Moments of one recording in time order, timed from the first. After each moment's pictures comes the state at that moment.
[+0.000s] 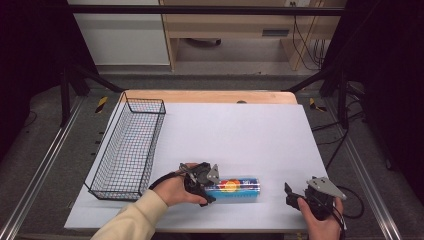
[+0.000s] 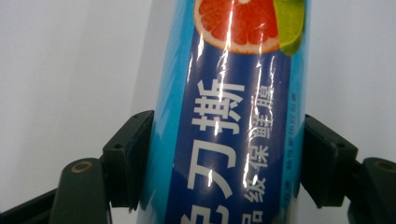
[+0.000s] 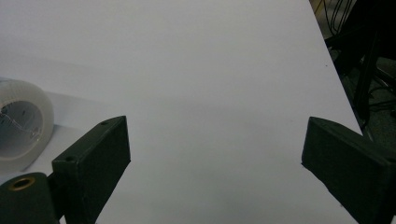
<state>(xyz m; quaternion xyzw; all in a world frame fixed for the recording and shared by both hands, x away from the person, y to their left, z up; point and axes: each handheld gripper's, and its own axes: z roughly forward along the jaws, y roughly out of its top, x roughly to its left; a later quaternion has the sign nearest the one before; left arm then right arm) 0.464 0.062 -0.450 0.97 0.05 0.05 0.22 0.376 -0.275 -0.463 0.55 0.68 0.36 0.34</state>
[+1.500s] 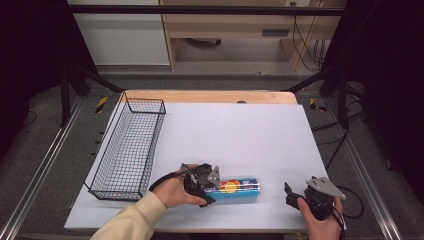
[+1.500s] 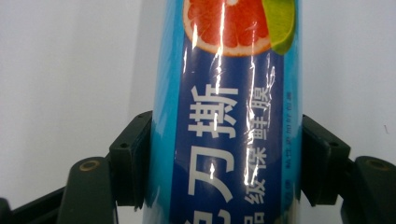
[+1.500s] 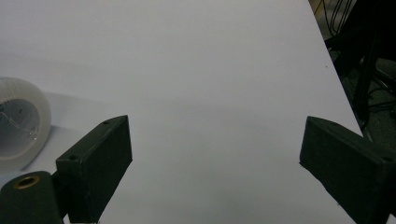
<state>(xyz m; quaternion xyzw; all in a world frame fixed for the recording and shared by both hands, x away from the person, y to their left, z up) 0.459 0.061 -0.445 0.97 0.03 0.05 0.22 0.376 -0.275 -0.463 0.55 0.68 0.36 0.34</state>
